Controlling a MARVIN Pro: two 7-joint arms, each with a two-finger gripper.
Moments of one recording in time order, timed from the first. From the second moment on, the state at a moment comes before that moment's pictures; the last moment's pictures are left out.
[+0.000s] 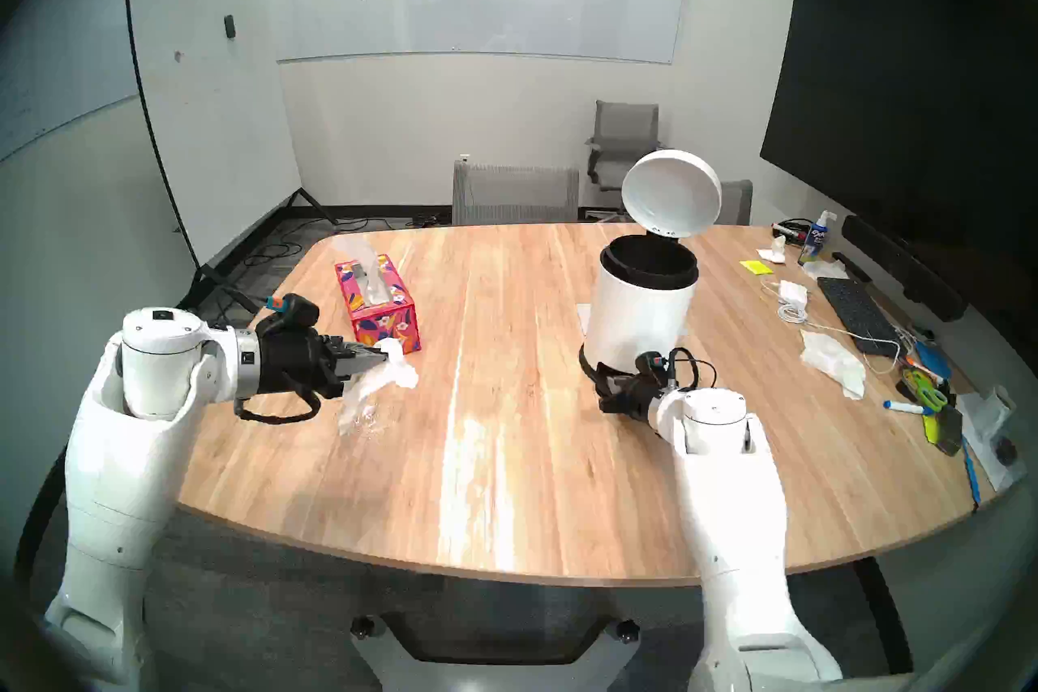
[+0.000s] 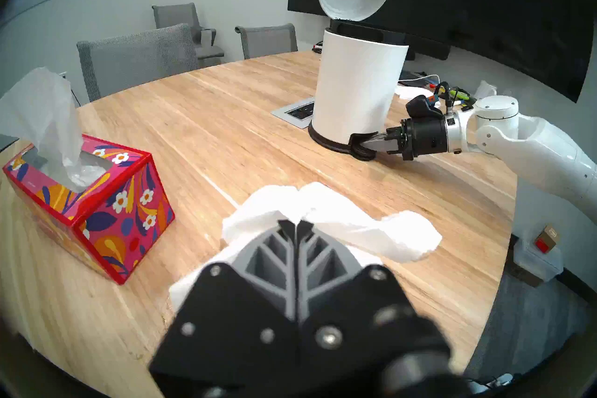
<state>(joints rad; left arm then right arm) 1.48 -1.10 -1.67 -1.89 -0.13 0.78 -0.98 -1.33 -1.45 1.75 -1.30 -0.18 0.40 0.58</state>
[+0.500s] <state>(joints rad) 1.48 -1.10 -1.67 -1.89 -0.13 0.78 -0.98 -1.33 -1.45 1.74 -1.30 -0.18 0.40 0.58</state>
